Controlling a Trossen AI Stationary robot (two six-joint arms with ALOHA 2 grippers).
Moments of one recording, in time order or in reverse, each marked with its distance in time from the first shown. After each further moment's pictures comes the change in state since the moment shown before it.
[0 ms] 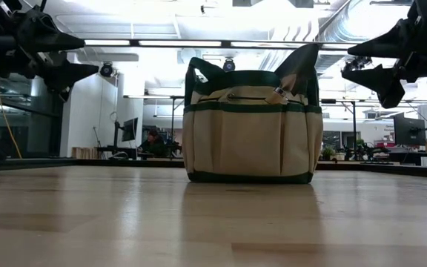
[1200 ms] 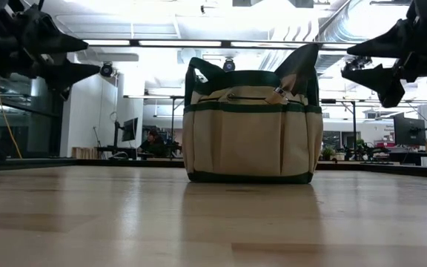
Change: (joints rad) left arm 0.000 -0.001 0.000 0.001 -0.050 0.052; right arm 0.000 -0.018 0.001 0.004 0.014 -0.002
